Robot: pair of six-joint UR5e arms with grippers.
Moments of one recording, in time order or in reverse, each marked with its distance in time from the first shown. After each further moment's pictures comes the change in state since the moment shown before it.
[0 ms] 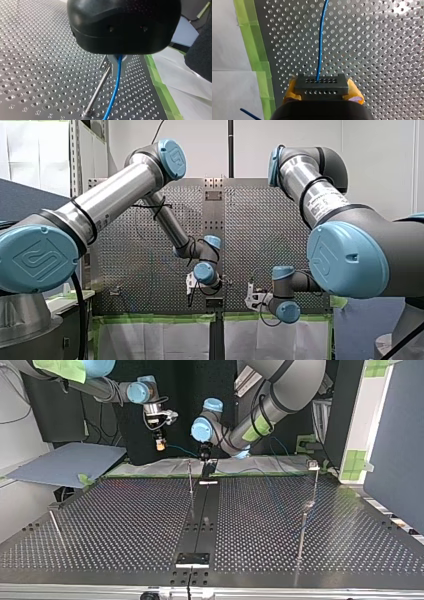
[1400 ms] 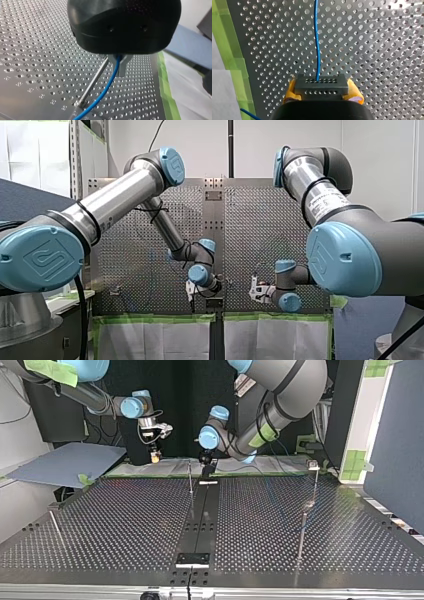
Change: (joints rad) left arm 0.061 -0.034 0.026 -0.002 0.159 -0.195; right arm -0.051 0.001 -0.132 0.114 -0.047 -0.003
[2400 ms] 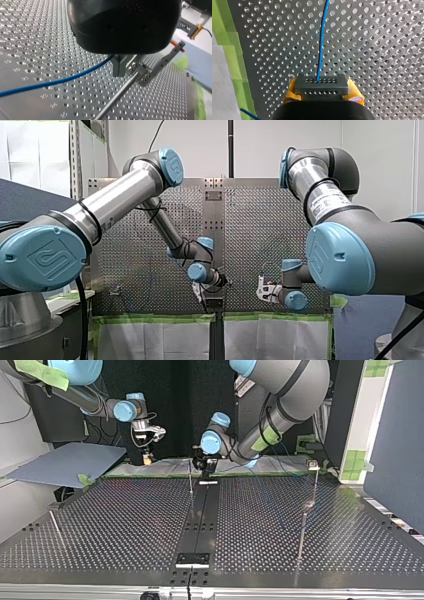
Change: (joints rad) left arm 0.021 0.000 0.033 0.056 0.123 -0.233; right arm -0.056 0.001 -0.017 0.035 -0.001 -0.029
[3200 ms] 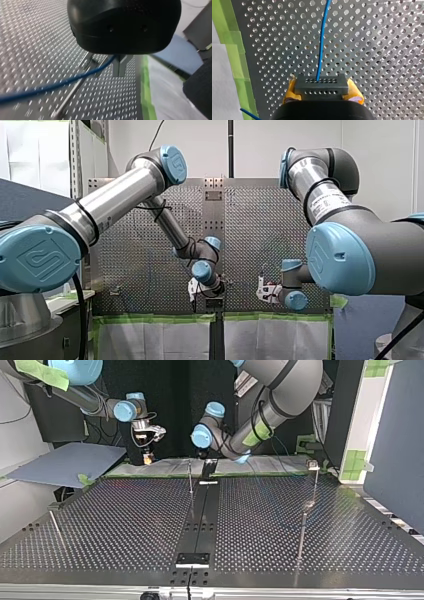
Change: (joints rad) left arm -0.064 0.002 0.000 -0.190 -0.141 0.244; right arm 0.000 0.001 0.000 0.008 -0.001 -0.008
